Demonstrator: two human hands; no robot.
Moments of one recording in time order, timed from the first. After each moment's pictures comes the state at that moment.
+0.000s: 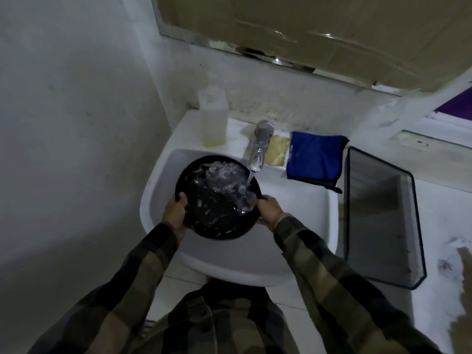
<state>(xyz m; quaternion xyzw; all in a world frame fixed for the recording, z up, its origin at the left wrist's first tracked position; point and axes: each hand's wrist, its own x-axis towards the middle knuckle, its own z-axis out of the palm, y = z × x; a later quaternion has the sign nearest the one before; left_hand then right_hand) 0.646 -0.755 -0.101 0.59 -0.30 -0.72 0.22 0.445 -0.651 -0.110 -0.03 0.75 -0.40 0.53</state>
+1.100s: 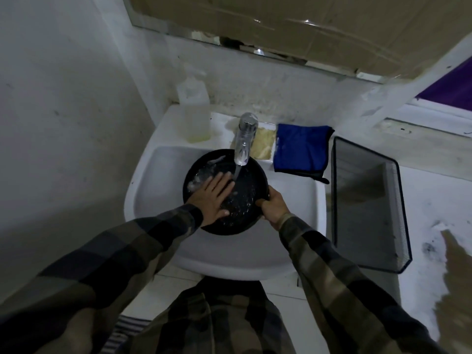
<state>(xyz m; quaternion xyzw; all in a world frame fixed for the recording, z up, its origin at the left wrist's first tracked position) 0.573 -0.749 -0.131 0.18 -0.96 -0.07 -0.18 0.425 -0.618 -0.088 -0.11 0.75 -0.44 0.48</state>
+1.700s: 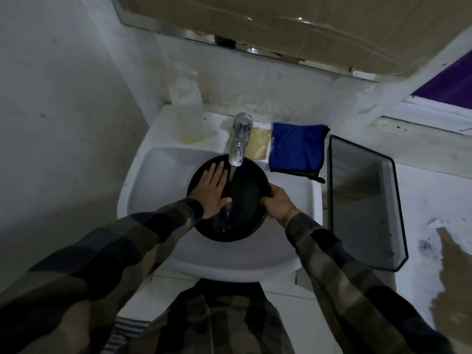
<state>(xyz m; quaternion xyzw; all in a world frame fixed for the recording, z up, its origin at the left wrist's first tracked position) 0.546 -0.755 -0.123 0.23 -0.95 -0.11 -0.18 0.405 -0.615 -0.070 -0.16 0.80 -0.34 0.47</state>
